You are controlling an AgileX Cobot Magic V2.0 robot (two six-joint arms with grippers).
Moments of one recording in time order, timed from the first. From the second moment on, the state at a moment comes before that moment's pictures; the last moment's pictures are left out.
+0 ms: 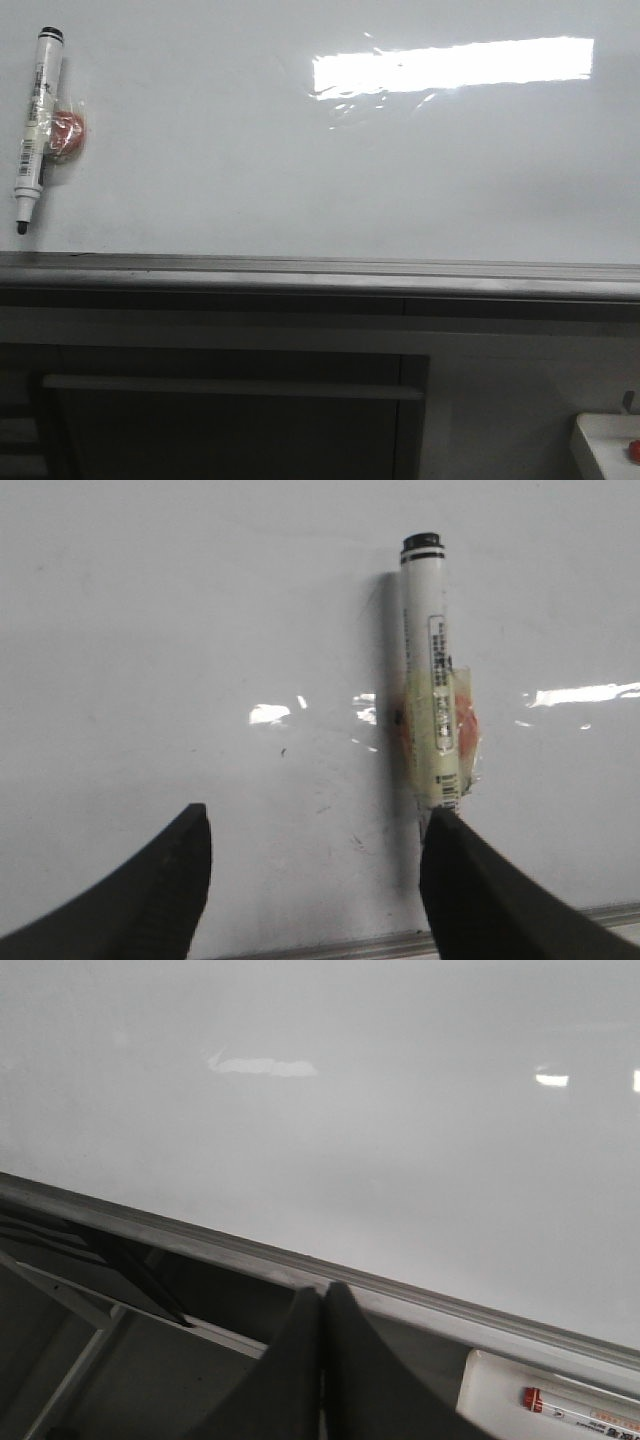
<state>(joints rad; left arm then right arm) -0.32 0.87 -0.27 -0.05 -0.24 -0.06 0.34 0.57 -0.46 0.31 0.44 -0.12</state>
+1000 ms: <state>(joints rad) -0.49 1.21 -0.35 -0.13 -0.41 -0.13 0.37 0.57 -0.46 0.31 0.43 -0.12</state>
